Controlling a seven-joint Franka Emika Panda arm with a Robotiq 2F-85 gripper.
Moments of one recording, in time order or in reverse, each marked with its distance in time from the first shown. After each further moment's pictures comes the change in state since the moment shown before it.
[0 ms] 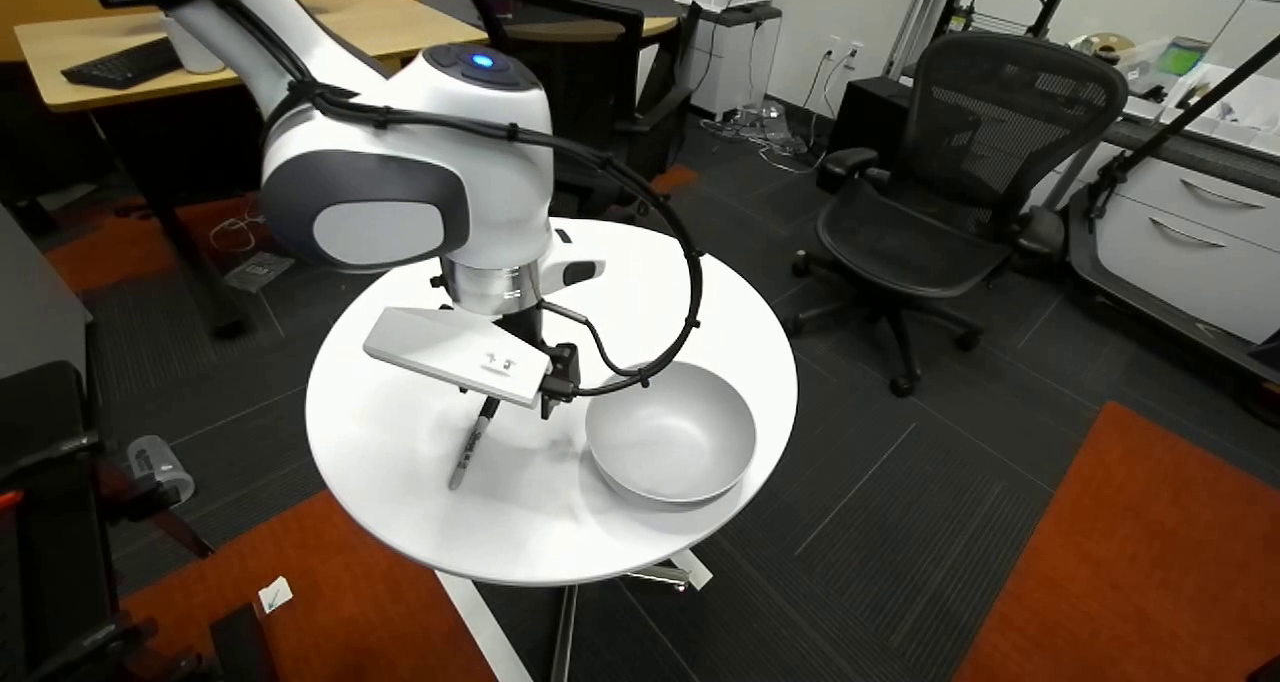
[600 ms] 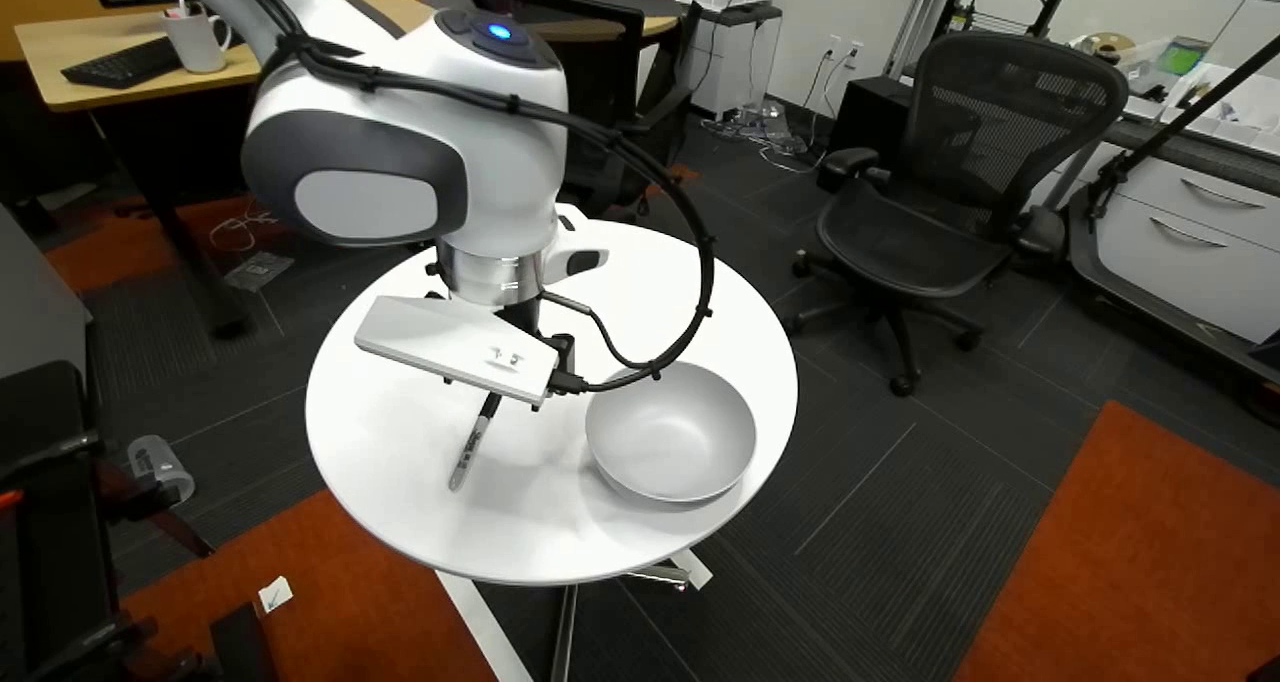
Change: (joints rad) arm -0.004 -0.060 -0.021 -0.001 0.095 -0.123 -0.156
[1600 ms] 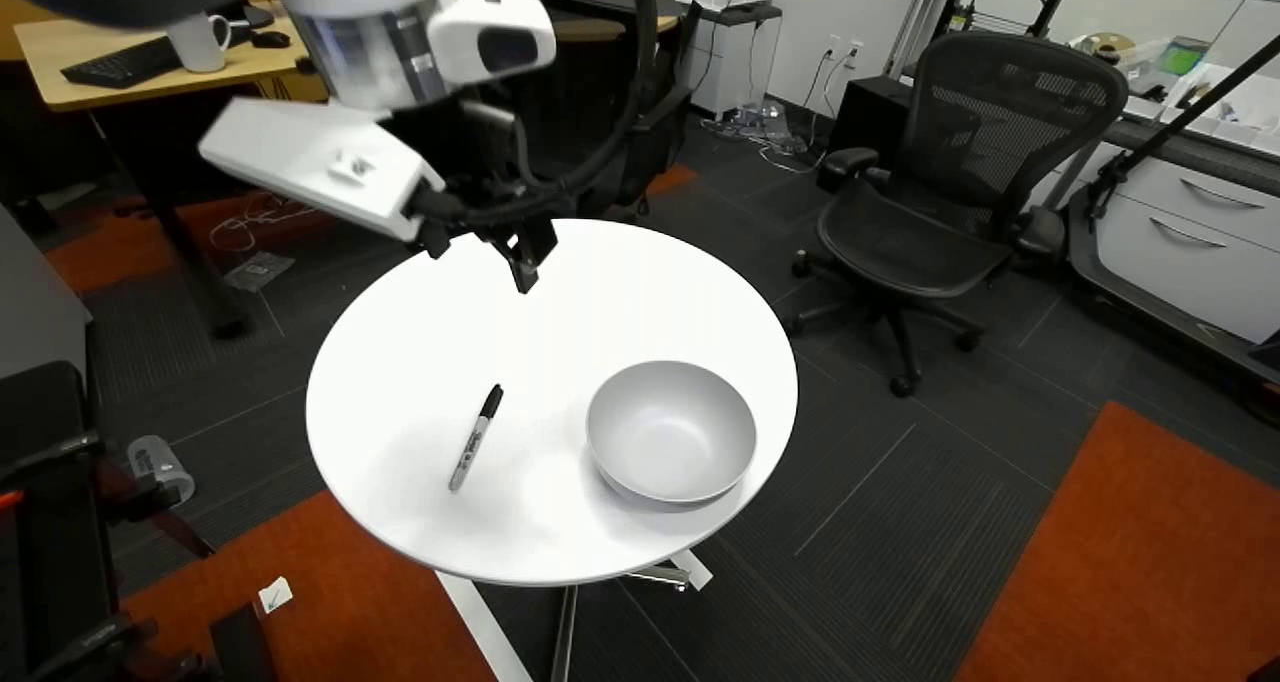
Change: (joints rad) arm 0.113 -0.400 -0.094 -0.190 -0.049 0.060 0.307
